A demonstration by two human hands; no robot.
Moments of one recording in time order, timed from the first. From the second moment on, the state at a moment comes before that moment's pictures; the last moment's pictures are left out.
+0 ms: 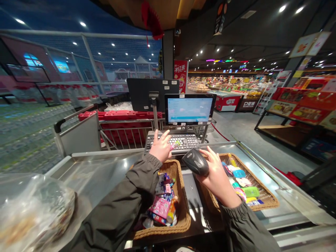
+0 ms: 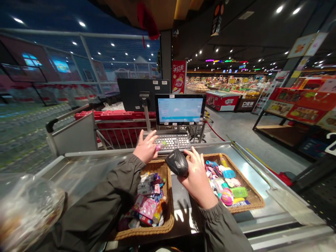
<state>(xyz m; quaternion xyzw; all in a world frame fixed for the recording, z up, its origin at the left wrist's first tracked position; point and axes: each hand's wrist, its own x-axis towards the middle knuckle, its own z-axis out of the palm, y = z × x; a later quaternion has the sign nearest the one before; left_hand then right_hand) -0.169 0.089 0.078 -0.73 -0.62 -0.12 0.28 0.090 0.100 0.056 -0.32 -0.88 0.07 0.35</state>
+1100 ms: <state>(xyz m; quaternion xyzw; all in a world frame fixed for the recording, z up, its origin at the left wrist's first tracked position) -0.204 0.003 -0.052 -0.75 -0.66 0.04 0.08 0.039 0.099 0.031 -0.27 -0.91 0.11 0.29</state>
